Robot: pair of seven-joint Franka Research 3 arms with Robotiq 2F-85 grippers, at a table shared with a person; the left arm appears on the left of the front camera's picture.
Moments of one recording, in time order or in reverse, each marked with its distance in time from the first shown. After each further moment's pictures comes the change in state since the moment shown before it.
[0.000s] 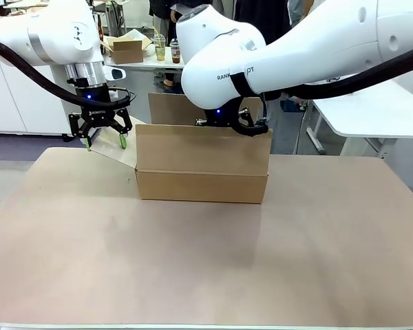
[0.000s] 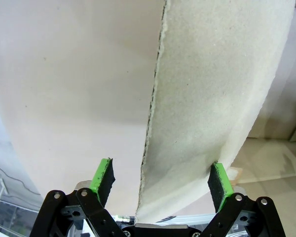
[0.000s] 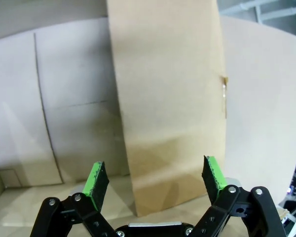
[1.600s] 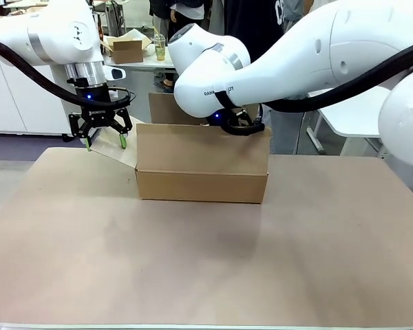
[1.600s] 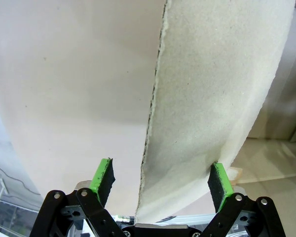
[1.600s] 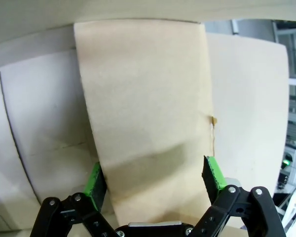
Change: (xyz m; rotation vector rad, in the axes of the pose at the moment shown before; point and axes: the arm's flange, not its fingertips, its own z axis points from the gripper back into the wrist) left arm 0.000 0.000 0.000 0.000 0.000 0.000; right arm 0.037 0.009 -0.037 -0.149 -0.013 -0.023
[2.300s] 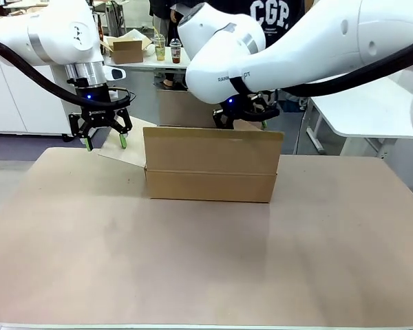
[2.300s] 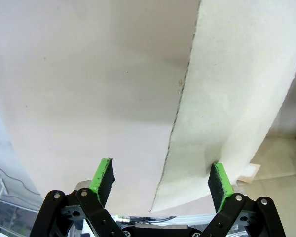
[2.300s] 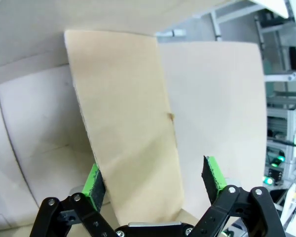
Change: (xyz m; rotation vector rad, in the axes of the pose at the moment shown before) left arm 0.000 0.000 0.000 0.000 0.000 0.000; right arm 0.008 -0.053 0.026 -0.055 -0.045 -0.064
